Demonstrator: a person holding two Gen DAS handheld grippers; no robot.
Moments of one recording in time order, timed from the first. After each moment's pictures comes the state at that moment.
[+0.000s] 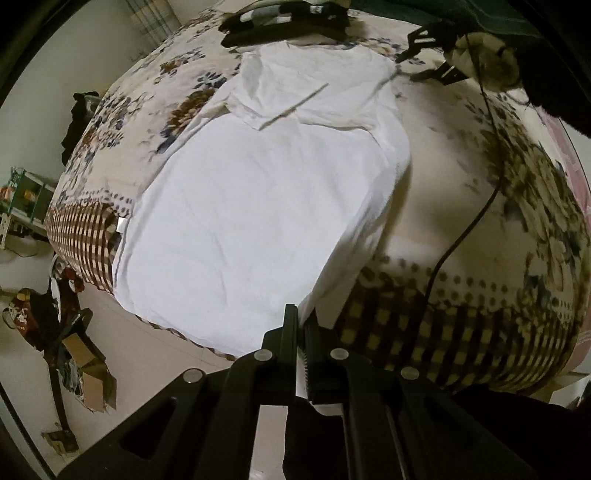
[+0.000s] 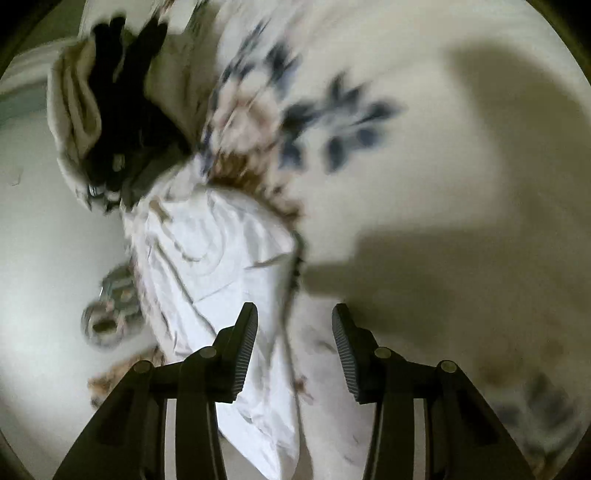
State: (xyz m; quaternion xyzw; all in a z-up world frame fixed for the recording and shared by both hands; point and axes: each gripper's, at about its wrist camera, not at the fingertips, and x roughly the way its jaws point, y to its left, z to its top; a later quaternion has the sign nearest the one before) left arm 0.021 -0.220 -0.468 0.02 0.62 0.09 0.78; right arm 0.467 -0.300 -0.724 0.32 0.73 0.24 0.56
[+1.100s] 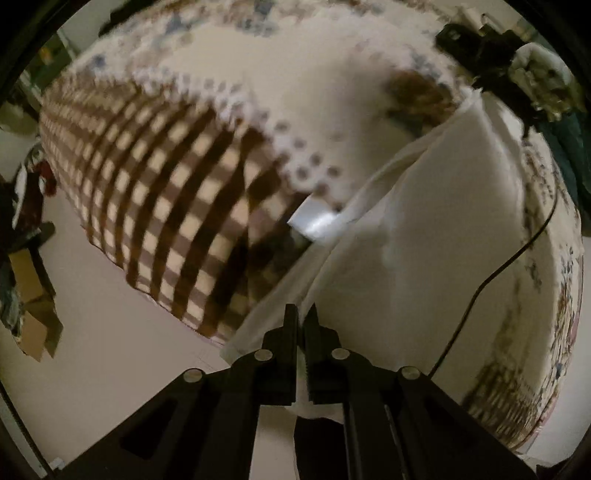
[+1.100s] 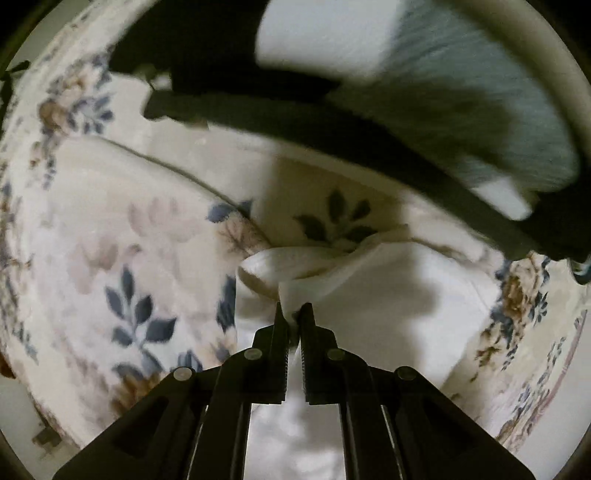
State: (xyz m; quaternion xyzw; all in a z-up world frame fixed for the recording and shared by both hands) left arm 0.037 0.128 -0.559 -0.21 0.63 0.14 0.73; right arm 0.530 0.123 -0.638 -0.09 0.75 0.08 0.65
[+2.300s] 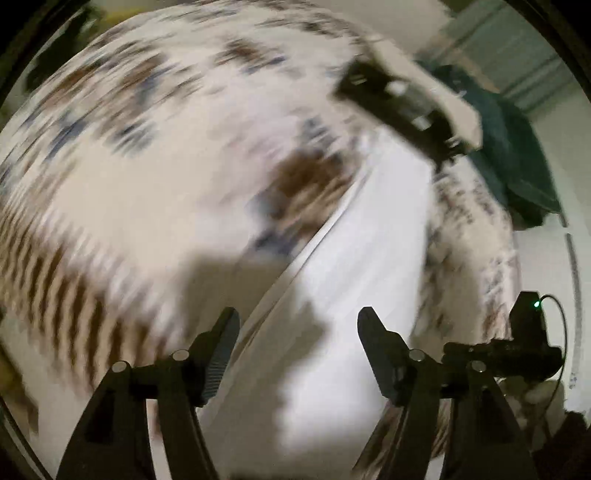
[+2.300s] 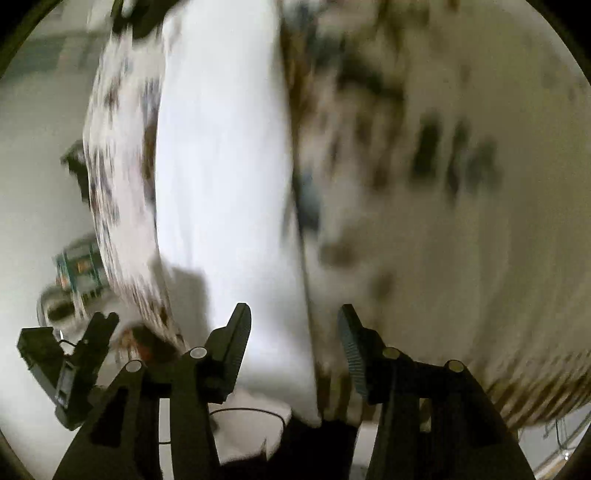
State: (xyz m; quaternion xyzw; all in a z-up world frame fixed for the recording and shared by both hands) left arm 0.178 0.120 -0.461 -0.22 0.56 -0.03 0.80; right arm 0.189 -0.185 -0.585 0.28 0.76 0.13 0.57
